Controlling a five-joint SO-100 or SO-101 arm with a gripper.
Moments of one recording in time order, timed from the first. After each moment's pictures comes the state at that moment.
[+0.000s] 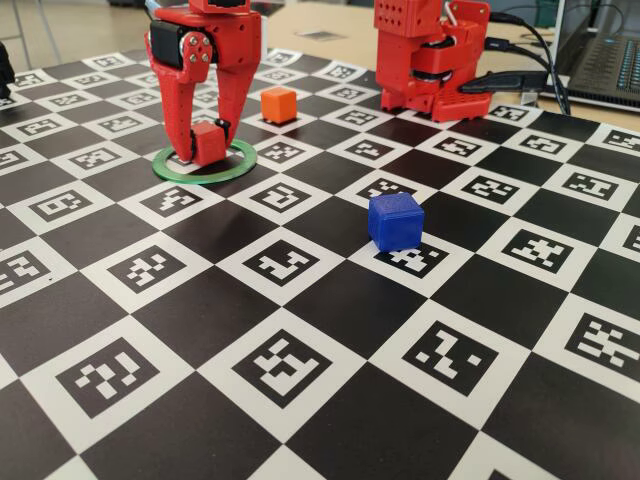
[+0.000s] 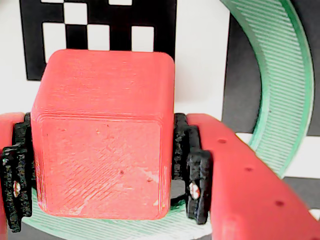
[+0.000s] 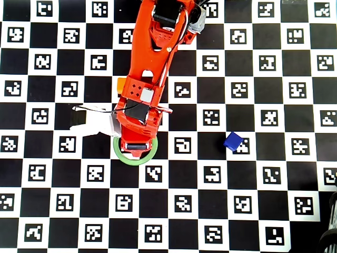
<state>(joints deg) 19.7 80.2 106.8 54.3 -20.4</state>
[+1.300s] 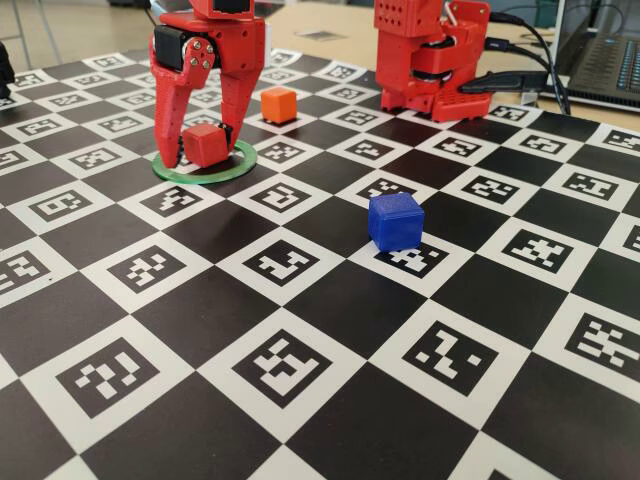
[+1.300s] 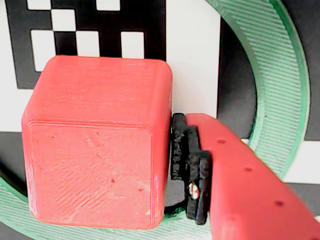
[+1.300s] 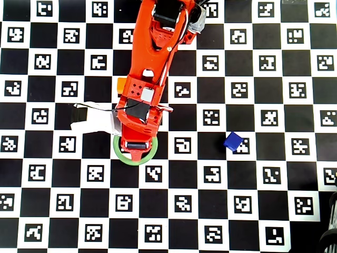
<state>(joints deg) 20.0 81.3 110.7 50.7 -18.5</state>
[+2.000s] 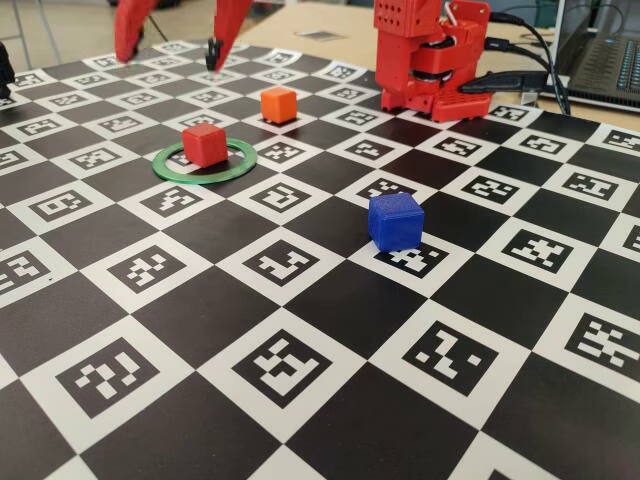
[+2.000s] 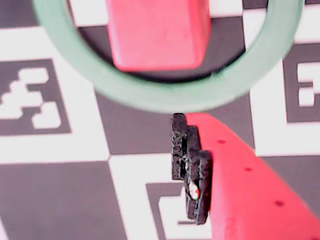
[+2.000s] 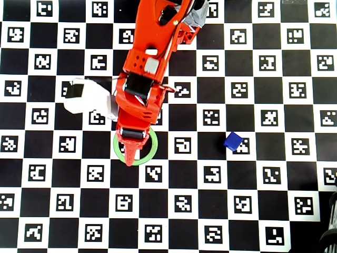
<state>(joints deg) 20.6 96.7 92.5 79.3 -9.1</state>
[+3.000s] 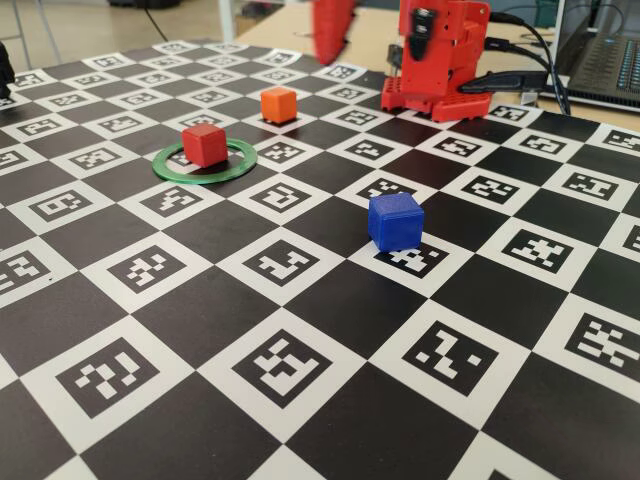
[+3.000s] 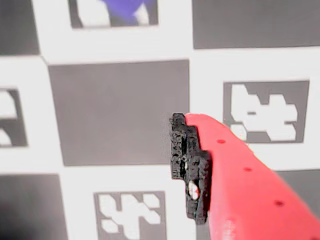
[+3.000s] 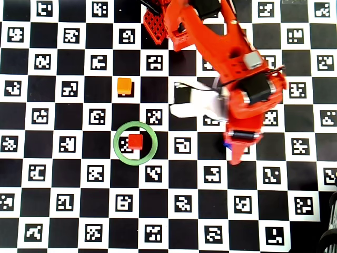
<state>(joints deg) -28.0 76.7 64.0 95.7 31.3</state>
